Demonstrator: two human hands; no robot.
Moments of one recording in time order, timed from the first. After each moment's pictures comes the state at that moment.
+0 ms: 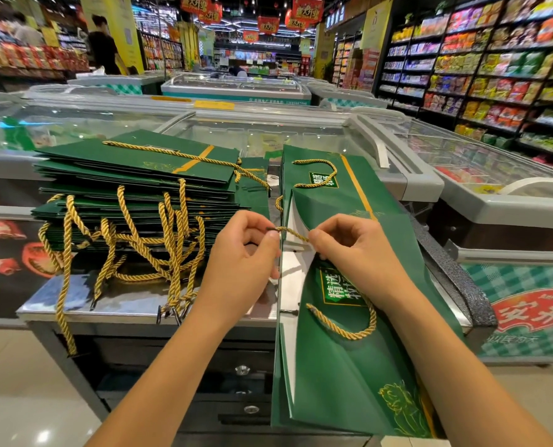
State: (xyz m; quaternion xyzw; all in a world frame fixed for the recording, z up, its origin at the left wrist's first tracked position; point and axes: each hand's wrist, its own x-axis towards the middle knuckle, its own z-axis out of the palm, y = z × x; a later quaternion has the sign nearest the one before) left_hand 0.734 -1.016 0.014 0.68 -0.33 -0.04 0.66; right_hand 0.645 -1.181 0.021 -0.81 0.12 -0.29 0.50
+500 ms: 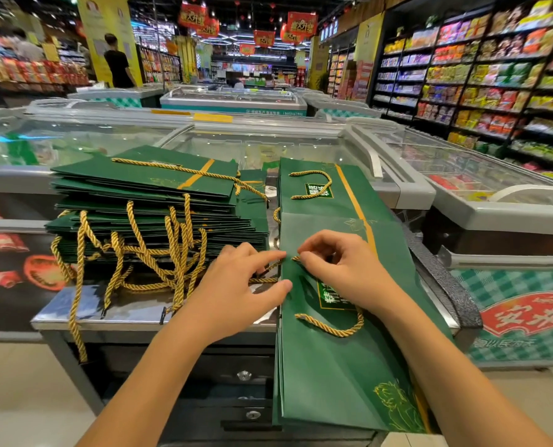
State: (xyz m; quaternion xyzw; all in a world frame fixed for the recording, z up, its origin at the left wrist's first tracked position) left_hand 0.752 -0.996 0.004 0.82 -0.47 0.01 0.33; right_hand 0.647 -1.185 0.015 -0.87 0.09 -0.26 0.42
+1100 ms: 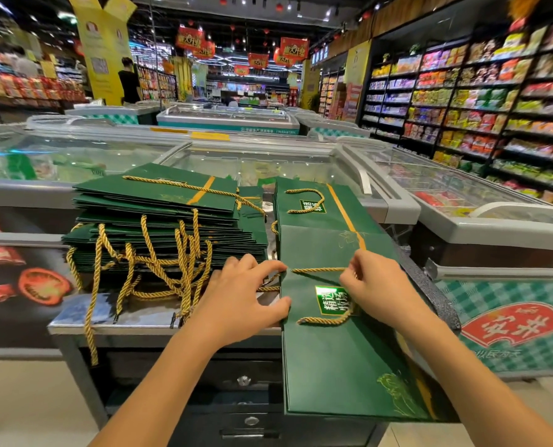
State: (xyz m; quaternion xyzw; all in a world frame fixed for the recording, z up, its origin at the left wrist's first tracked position) left_hand 0.749 -0.998 0.002 0.84 -0.47 0.05 0.25; right_hand 0.608 -1.190 0.029 -0.93 0.28 -0.21 0.16
